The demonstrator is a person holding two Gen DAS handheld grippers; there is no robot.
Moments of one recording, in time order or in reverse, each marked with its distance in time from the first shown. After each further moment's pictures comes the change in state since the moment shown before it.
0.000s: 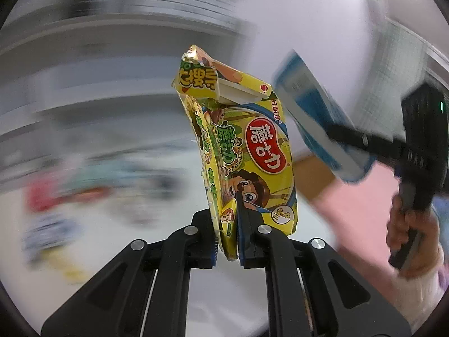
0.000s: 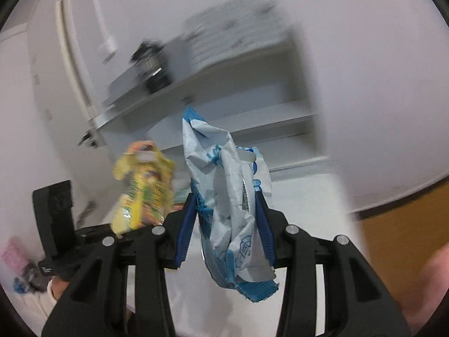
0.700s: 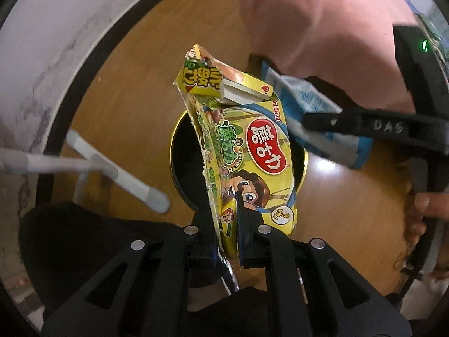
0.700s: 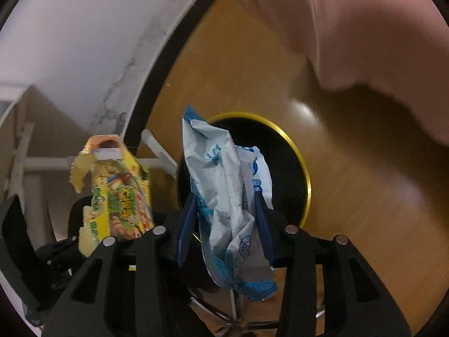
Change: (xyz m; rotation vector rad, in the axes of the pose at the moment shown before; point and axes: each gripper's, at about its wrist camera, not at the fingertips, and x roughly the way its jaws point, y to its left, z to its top) left arm 0.367 -0.181 -0.266 0.422 0.929 -0.040; right arm -0.002 -0.375 -0.430 1.015 0.448 -0.363
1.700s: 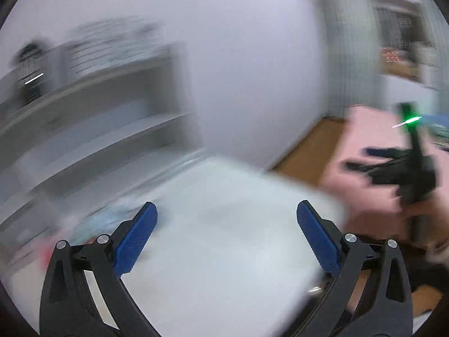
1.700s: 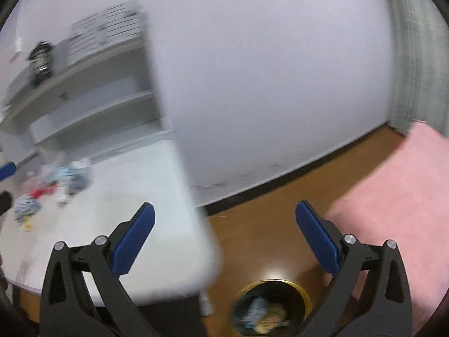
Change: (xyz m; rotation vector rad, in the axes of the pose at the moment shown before) left arm -0.403 0.196 -0.297 -0.223 -1.008 0.364; right arm -0.205 0.366 -0.120 -0.768 -0.727 -0.067
